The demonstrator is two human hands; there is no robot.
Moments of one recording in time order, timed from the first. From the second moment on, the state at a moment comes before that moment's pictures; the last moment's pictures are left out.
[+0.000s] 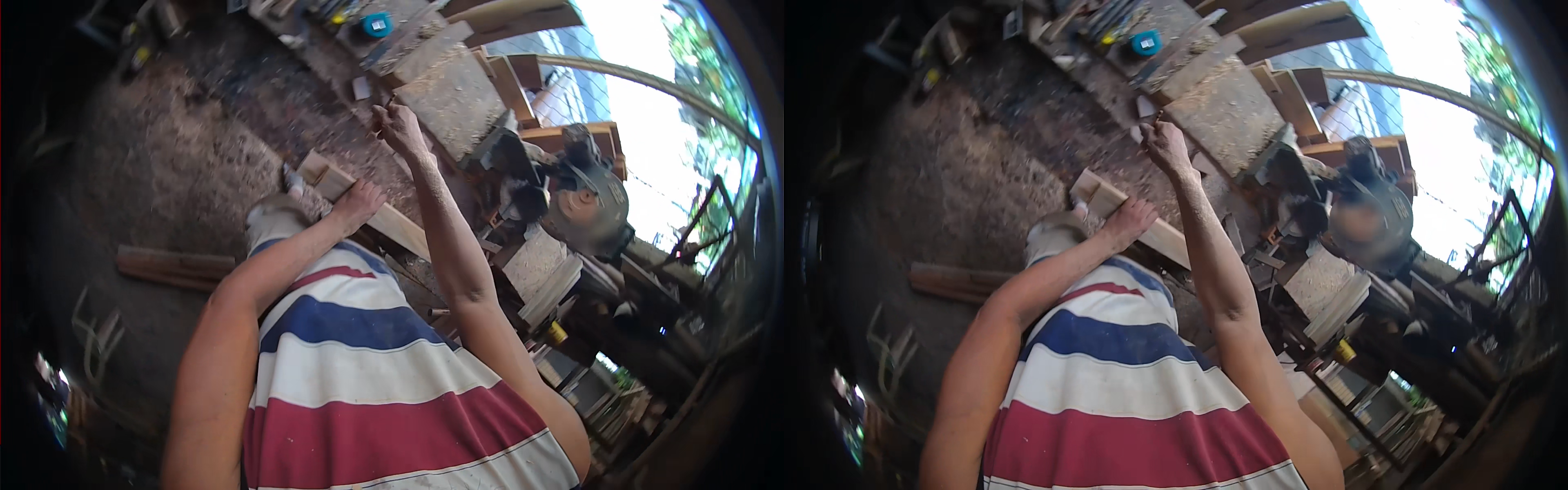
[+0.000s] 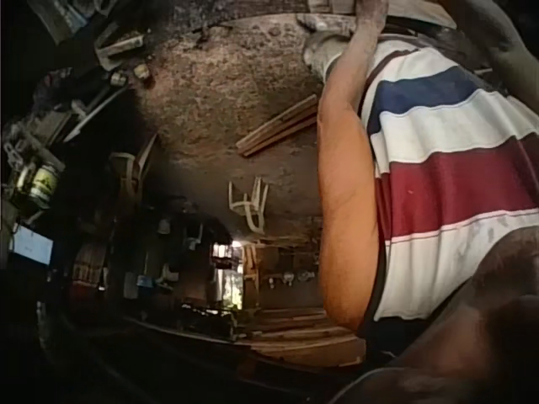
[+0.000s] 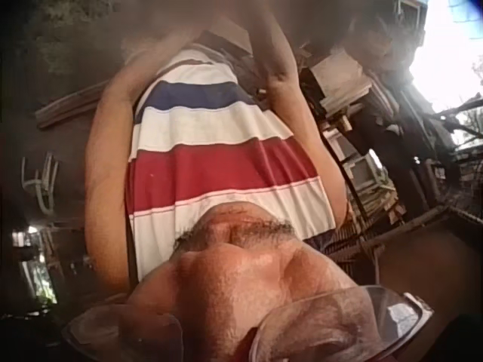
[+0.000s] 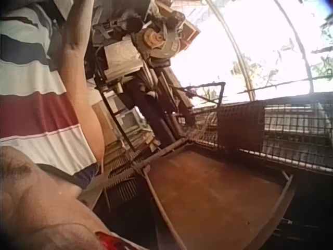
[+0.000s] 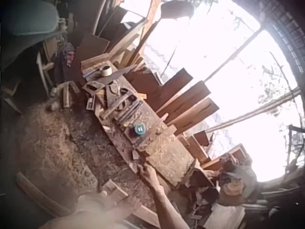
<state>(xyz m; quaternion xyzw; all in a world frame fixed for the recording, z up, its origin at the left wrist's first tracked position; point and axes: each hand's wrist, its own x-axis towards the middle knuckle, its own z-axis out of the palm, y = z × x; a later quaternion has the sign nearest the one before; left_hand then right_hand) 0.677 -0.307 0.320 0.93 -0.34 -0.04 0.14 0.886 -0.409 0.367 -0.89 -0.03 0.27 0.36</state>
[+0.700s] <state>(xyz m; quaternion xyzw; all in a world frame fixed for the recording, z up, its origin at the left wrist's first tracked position) 0.730 -0.278 0.378 0.87 -0.40 -0.21 0.21 0.696 -0.589 0.463 -0.93 0.24 0.07 0.28</state>
